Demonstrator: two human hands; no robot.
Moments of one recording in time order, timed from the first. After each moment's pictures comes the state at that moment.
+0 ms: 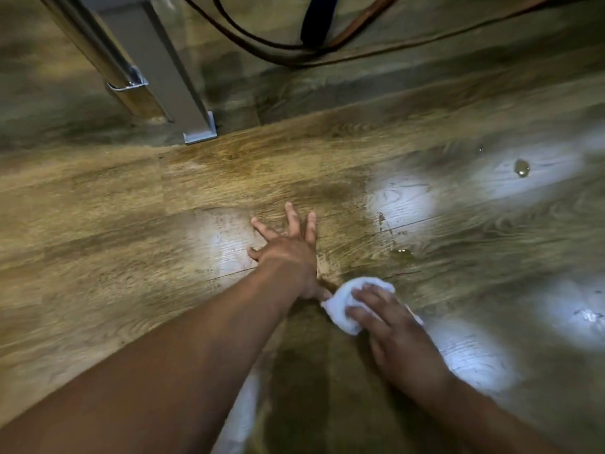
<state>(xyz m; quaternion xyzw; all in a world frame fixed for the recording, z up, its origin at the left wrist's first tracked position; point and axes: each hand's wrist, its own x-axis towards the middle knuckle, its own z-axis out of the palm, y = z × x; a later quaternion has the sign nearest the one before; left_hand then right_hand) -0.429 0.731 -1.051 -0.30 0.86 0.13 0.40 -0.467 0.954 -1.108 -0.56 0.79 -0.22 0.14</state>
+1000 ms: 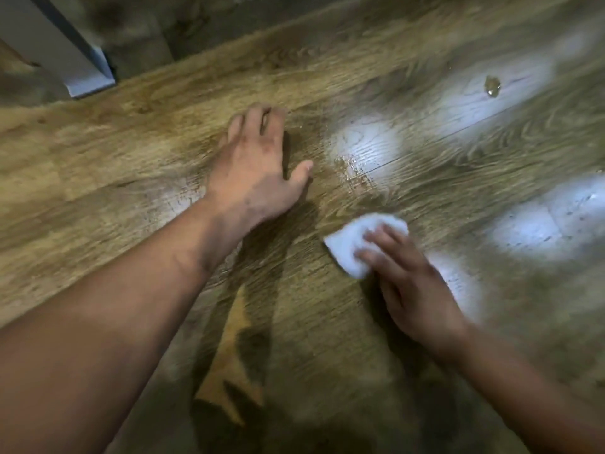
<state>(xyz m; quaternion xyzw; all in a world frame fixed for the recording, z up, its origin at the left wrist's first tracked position) -0.467 0.703 -1.068 -0.23 0.95 0.19 0.01 -0.497 0.983 -1.103 -0.48 0.84 -0.22 0.14</state>
